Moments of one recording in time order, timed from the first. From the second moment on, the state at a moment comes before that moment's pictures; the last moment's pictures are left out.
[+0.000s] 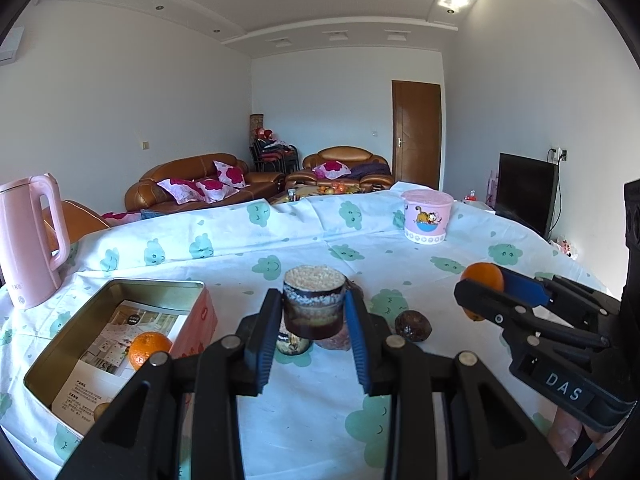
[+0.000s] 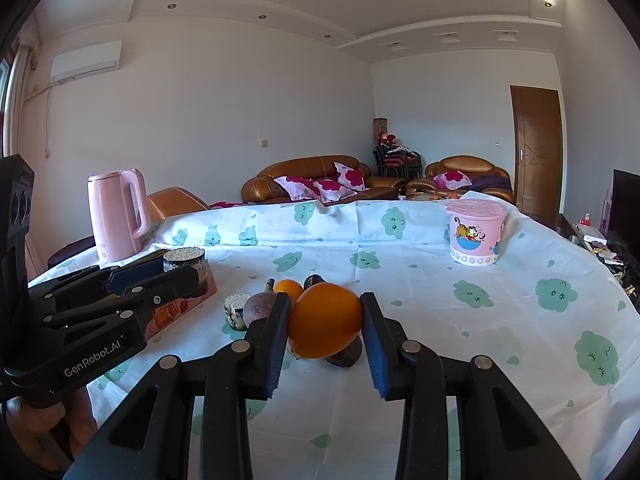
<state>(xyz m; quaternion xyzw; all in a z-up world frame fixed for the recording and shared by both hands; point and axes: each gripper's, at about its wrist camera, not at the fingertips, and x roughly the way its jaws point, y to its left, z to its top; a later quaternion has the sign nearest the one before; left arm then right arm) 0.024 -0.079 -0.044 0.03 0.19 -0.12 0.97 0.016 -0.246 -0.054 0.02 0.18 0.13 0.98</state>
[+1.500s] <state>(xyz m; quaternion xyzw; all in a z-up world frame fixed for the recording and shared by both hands) 0.004 -0.058 -0.035 0.03 0.15 -0.10 0.98 0.007 -0.228 -0.045 -0.03 0.16 0.11 0.98</state>
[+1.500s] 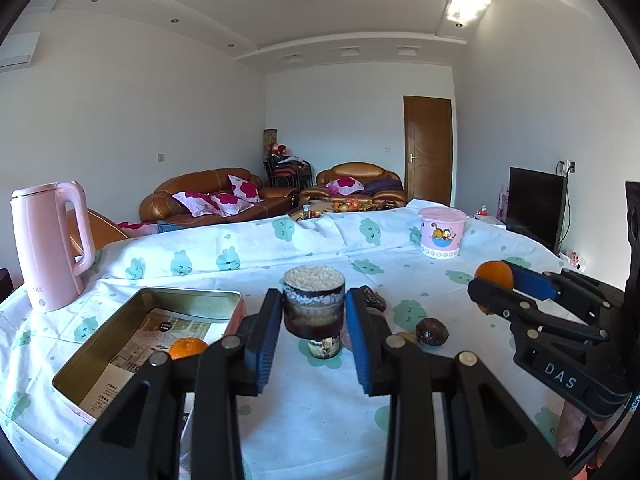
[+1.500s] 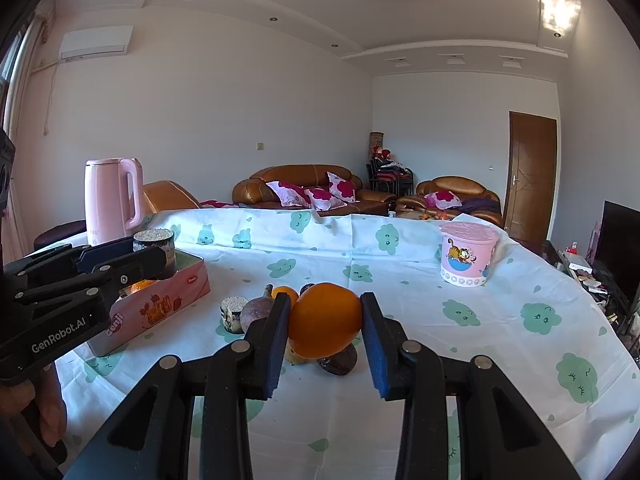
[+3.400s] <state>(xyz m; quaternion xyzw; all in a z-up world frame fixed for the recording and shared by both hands) 0.070 0.102 -0.051 0.00 0.25 0.04 0.97 0.082 -0.041 -0.034 -0.08 0.18 0.28 0.94</state>
